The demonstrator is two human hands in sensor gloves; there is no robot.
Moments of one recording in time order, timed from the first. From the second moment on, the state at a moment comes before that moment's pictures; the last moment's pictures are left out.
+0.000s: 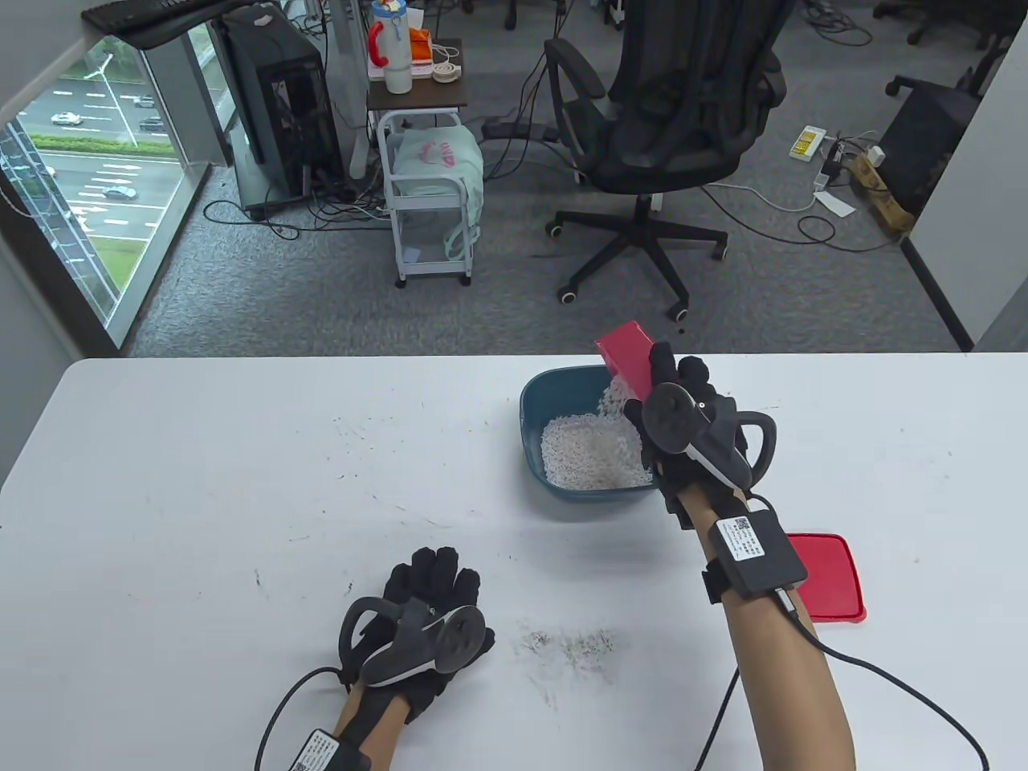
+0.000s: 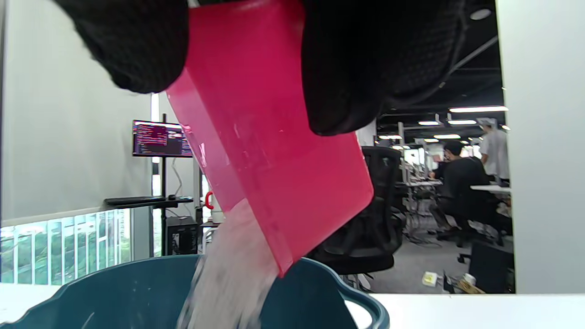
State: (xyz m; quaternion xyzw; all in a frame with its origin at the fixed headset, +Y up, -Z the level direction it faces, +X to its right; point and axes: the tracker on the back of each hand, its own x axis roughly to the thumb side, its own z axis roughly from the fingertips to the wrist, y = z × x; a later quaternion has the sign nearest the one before) left_hand -0.129 -0.750 -0.307 0.01 -0.21 -0.04 0.98; right_hand 0.165 -0.617 -0.458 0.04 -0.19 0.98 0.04
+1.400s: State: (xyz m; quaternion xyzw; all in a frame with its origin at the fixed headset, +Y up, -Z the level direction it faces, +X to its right) left_hand -0.123 -0.752 -0.307 0.00 -0.21 -0.05 0.98; right_hand 0.209 -0.656 -0.454 -0.01 -0.26 0.97 0.05
